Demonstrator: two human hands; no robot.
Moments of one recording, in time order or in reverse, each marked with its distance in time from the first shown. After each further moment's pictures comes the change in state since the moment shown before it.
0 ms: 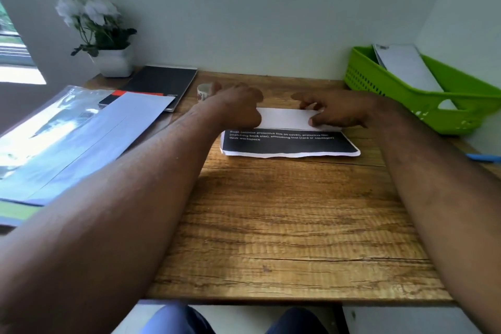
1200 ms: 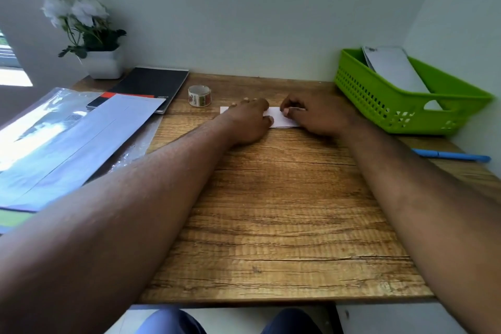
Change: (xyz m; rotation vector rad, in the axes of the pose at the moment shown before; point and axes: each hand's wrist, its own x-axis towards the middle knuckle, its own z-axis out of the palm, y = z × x) left_hand 0.003 0.025 0.021 -0.258 -0.048 0.011; right_hand -0.002 -0.013 0.023 0.082 0.319 -0.059
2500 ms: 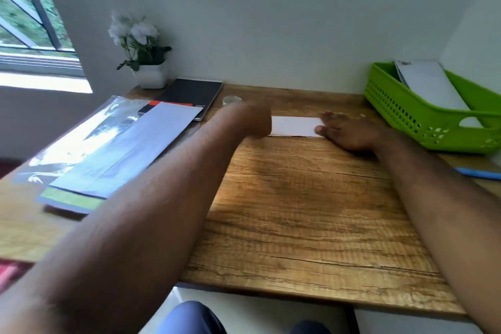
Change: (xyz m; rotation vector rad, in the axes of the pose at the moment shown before) left_hand -0.030 -0.003 -0.048 0.195 -0.054 -0.215; right_hand 0.005 0.026 0.002 -0.284 -0.261 0.135
